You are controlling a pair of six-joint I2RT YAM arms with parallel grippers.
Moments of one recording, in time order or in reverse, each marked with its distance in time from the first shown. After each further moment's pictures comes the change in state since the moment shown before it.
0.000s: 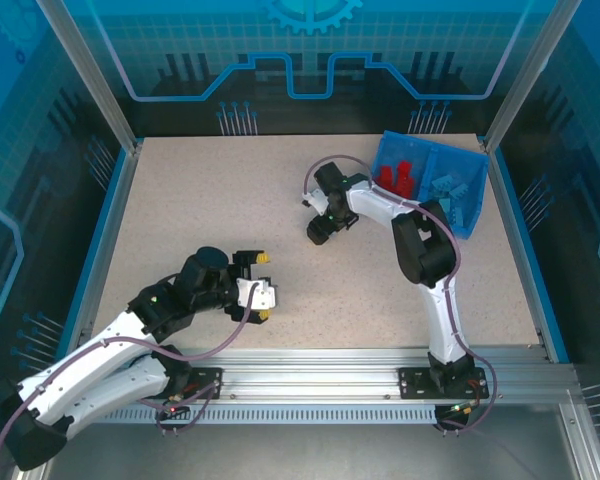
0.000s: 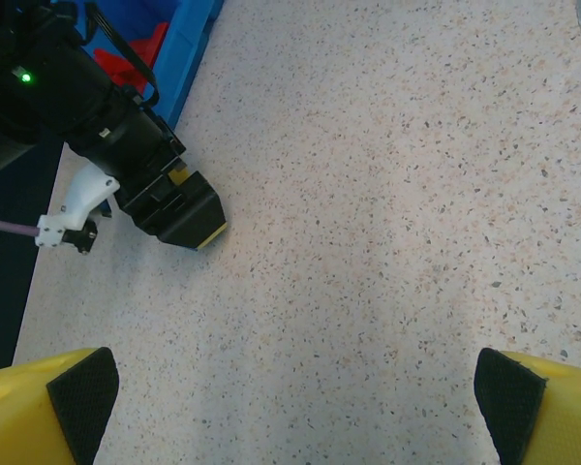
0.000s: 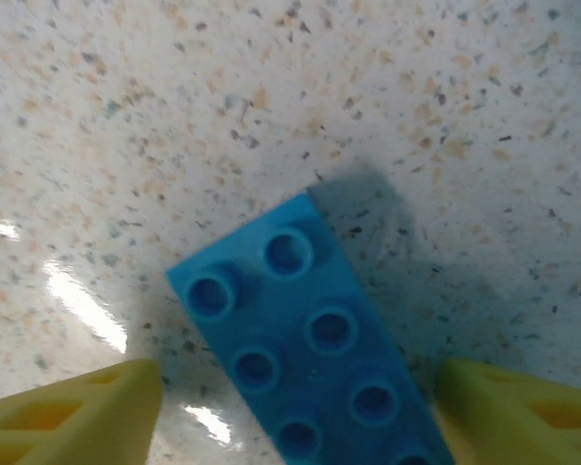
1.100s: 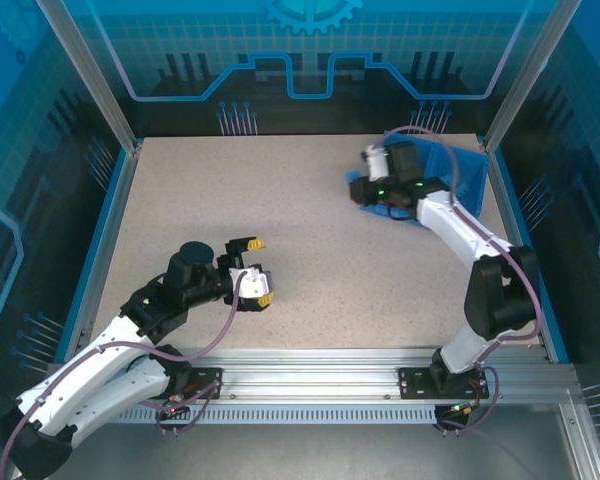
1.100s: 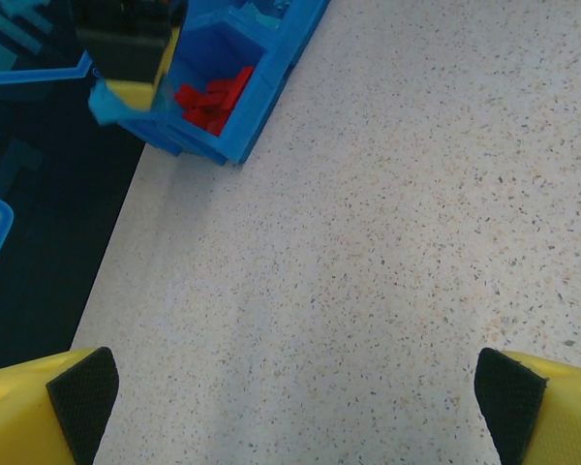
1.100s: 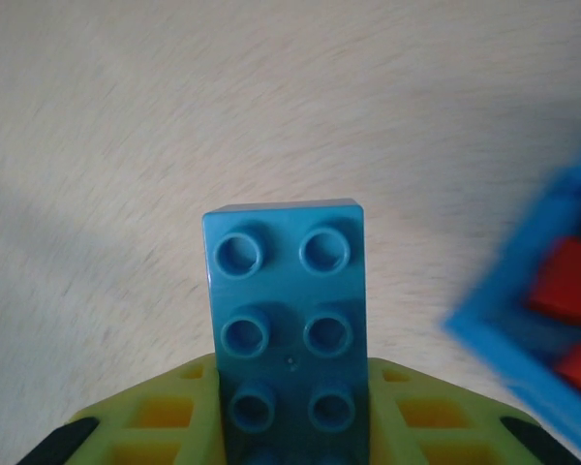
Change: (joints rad) left arm 0.092 -0.044 -0.015 0.124 0.068 -0.043; right arm -0.244 -0.593 -0.414 0.375 -0.126 0.386
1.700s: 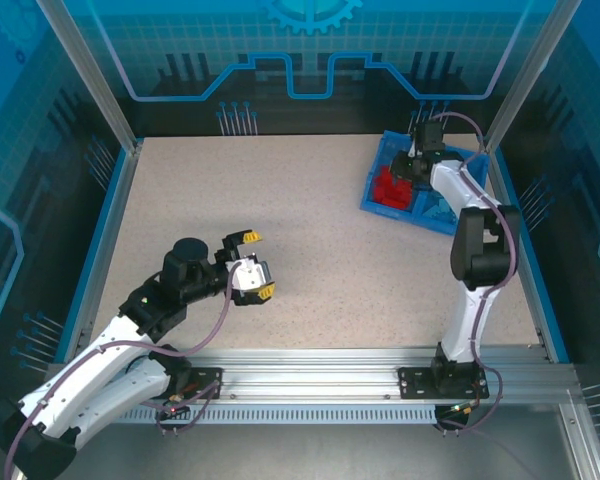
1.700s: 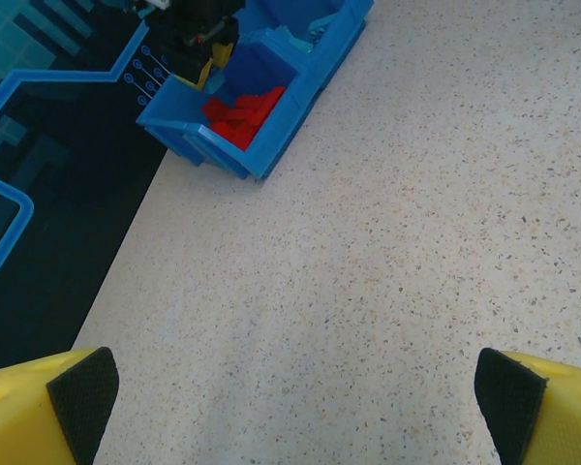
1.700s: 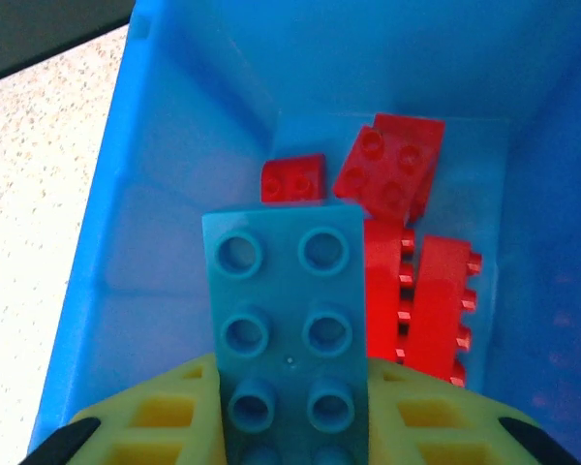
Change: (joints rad) left arm 0.045 0.000 0.000 0.062 0.044 -0.079; right arm -0.206 0.407 0.375 -0.107 0.173 0.217
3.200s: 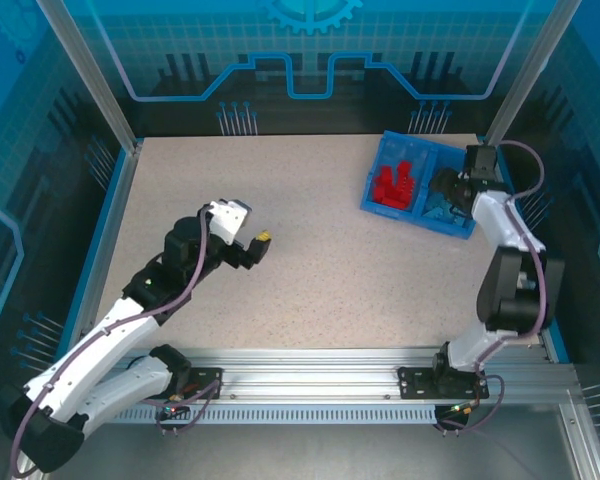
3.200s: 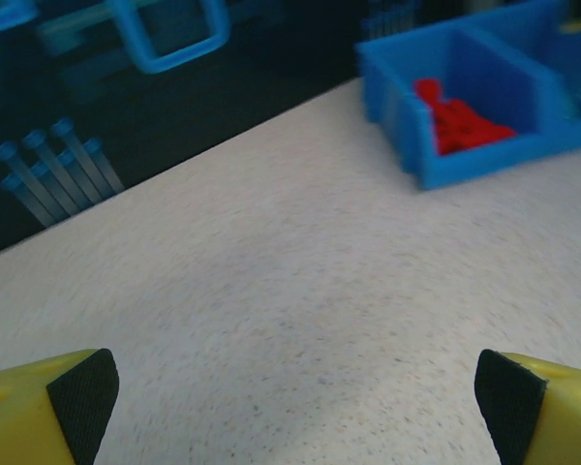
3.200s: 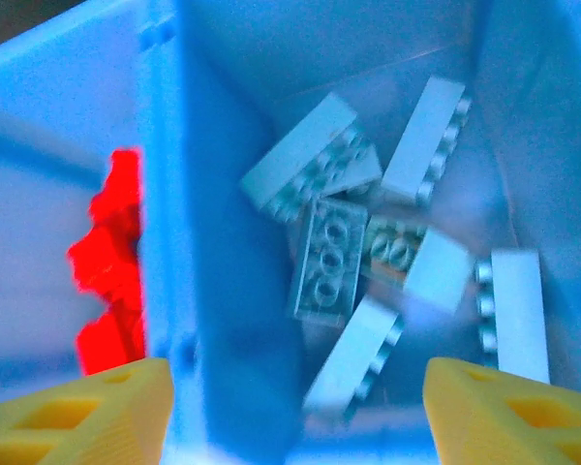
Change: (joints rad) left arm 0.036 0.138 0.119 0.072 -0.431 -0.687; right arm -0.197 -0.444 -0.470 0.084 0.020 0.114
